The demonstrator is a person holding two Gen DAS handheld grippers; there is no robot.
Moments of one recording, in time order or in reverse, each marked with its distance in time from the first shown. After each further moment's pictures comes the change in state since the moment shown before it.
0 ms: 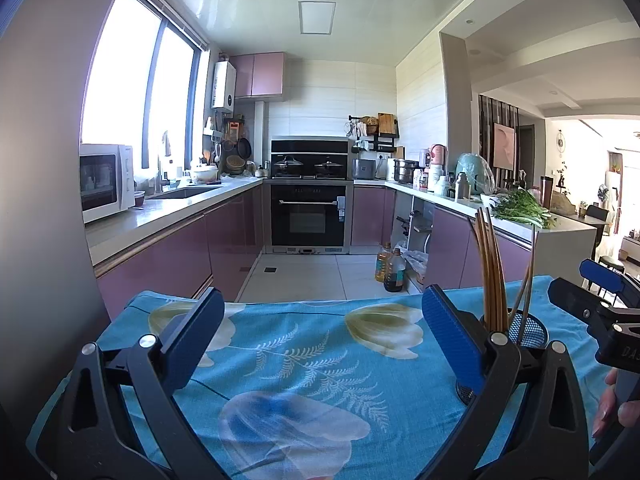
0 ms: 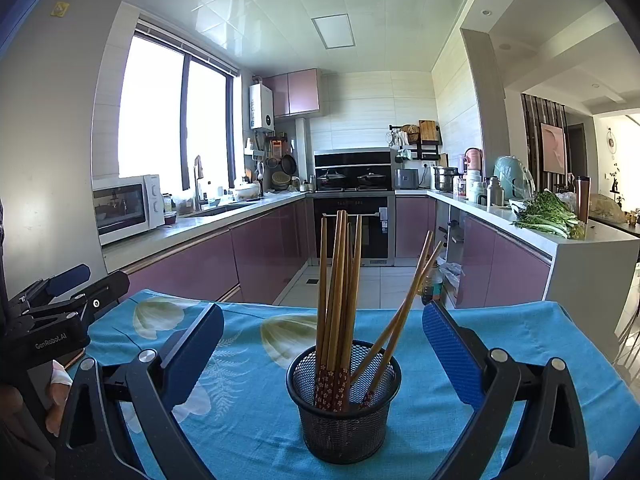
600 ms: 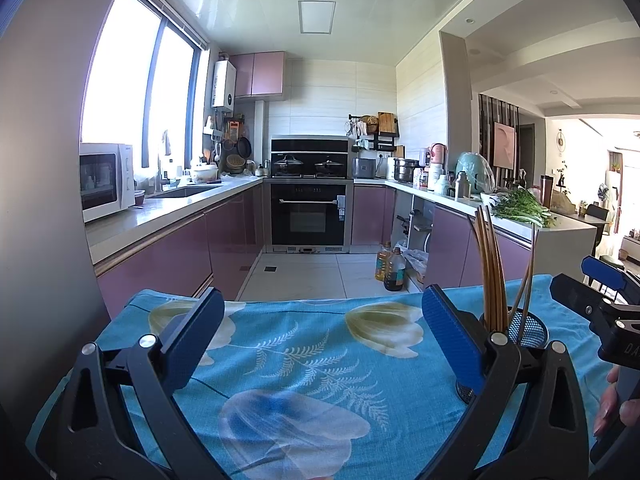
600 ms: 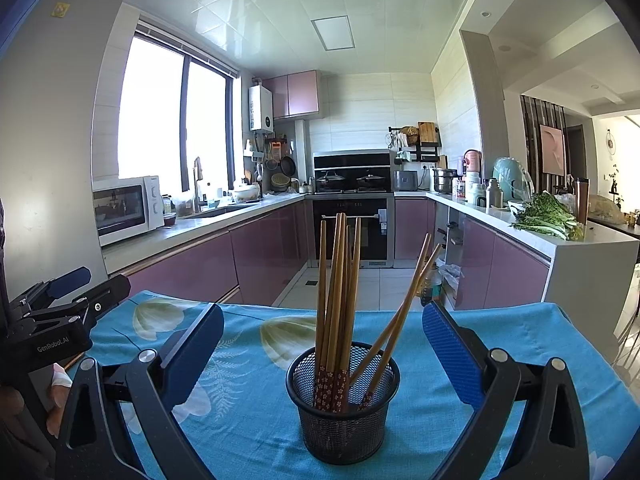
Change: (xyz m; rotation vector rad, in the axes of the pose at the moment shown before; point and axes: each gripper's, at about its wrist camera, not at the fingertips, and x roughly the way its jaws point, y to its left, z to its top) left arm 0.000 0.000 0.000 0.000 0.002 -0.001; right arm 0.001 0.001 0.000 -0.002 -0.005 -0.002
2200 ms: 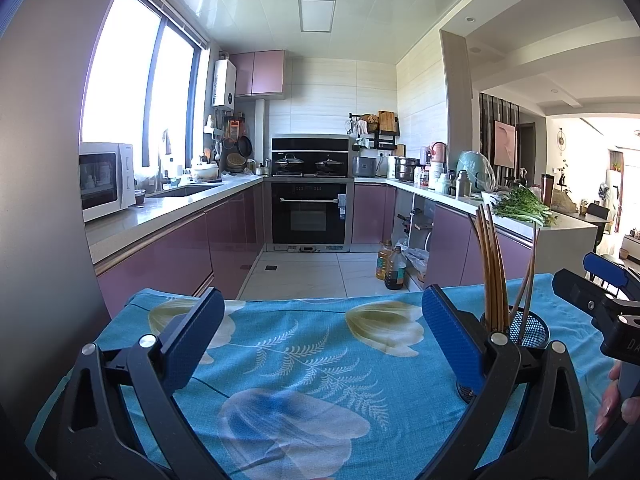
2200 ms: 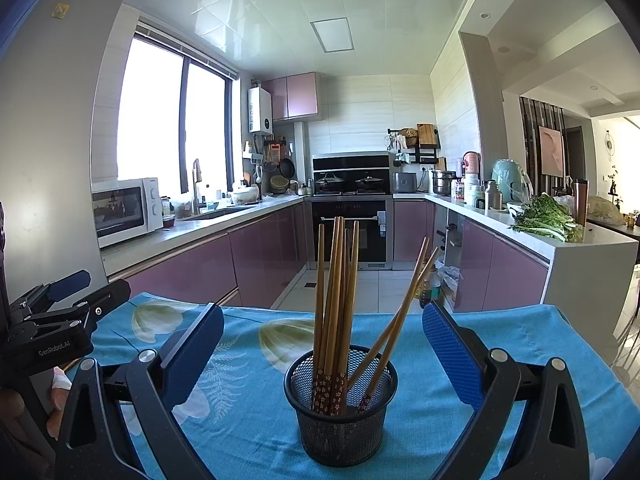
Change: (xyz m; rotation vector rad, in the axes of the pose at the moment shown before) left arm 0.000 -0.001 -0.004 -0.001 0.006 0.004; right arm -0.002 0.000 0.002 0.001 -0.003 -0.003
